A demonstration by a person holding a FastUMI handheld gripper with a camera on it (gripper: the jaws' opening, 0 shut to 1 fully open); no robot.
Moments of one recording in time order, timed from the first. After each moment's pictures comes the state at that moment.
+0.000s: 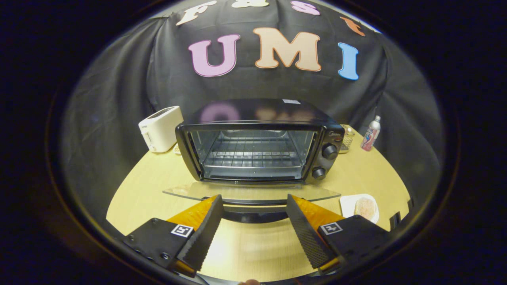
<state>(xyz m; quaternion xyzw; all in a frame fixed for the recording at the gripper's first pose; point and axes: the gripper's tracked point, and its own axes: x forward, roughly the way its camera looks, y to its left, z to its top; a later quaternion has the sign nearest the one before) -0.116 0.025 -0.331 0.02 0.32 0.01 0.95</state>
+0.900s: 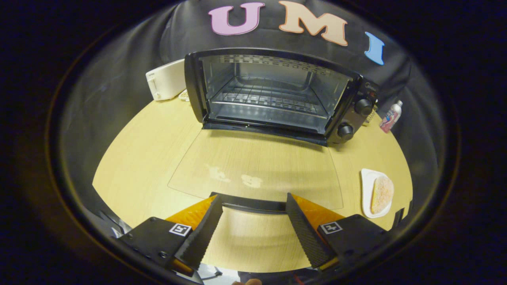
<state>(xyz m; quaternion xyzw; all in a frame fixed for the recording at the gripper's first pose) -0.159 0.035 -0.420 -0.02 0.44 0.05 0.90</state>
